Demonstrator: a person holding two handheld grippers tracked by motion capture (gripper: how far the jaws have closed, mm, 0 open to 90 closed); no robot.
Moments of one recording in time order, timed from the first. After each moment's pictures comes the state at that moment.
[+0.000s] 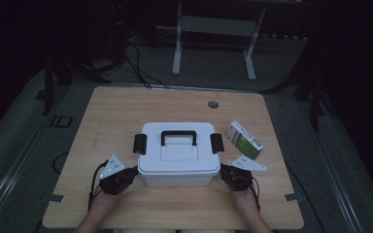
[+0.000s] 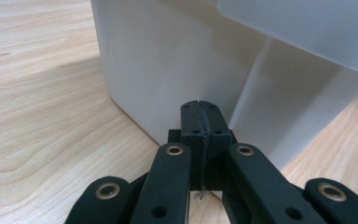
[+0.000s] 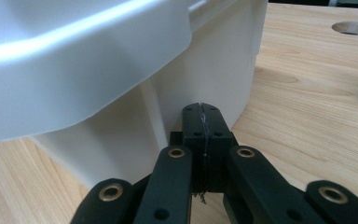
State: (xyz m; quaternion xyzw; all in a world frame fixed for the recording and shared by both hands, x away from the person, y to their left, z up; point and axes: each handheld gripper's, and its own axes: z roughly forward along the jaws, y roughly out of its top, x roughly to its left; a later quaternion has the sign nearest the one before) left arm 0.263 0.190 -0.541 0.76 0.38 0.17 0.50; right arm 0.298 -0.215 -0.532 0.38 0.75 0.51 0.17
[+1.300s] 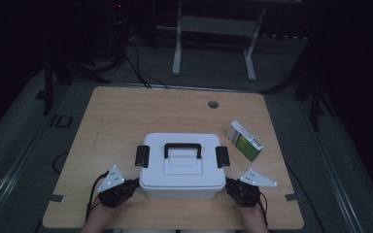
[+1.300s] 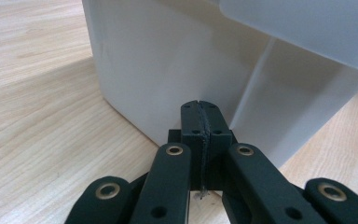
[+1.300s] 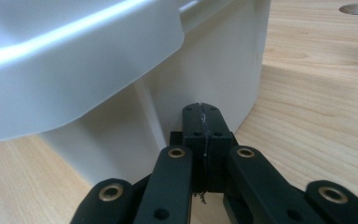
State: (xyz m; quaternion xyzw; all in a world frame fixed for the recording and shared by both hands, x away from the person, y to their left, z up) left arm 0.234 0.186 -0.541 0.77 0.35 0.15 0.51; right arm 0.255 -0.232 -0.534 0.38 0.75 0.52 0.15
